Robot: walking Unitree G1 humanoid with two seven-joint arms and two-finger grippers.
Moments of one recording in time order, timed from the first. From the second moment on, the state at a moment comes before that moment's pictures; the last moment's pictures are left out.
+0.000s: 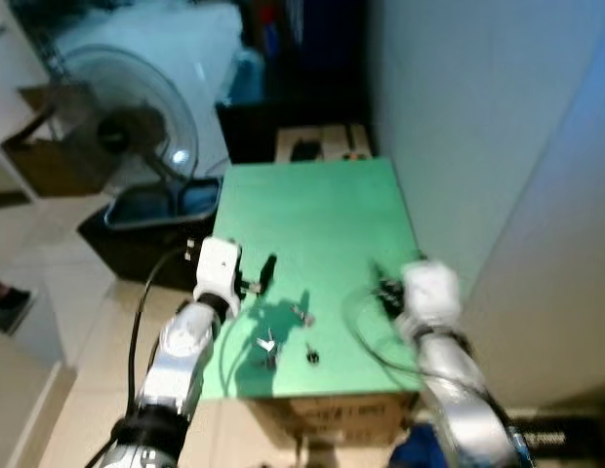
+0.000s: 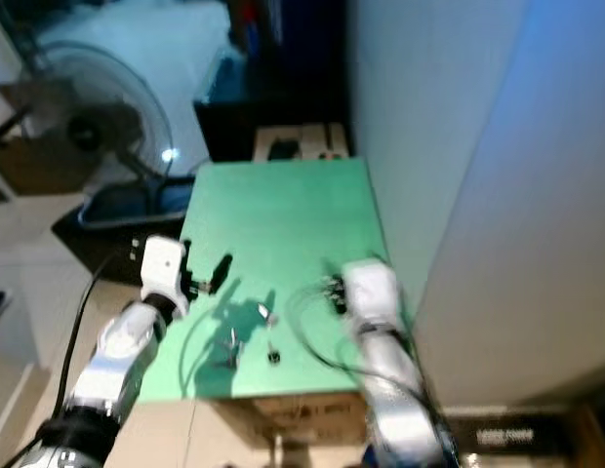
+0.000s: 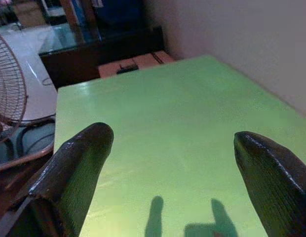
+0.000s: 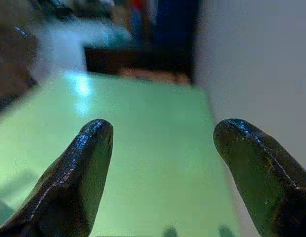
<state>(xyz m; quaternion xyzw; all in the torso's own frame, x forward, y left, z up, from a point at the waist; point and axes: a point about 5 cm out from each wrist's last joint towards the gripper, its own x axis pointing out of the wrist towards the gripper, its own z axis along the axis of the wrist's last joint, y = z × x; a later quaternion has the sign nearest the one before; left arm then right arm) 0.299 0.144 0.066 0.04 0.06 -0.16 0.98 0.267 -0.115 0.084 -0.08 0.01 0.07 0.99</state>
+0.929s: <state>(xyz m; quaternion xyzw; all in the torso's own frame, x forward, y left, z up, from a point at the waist) 0.235 0.197 0.085 0.11 0.10 -0.17 0.97 0.323 -0.054 0.050 -0.05 0.15 0.10 0.98</state>
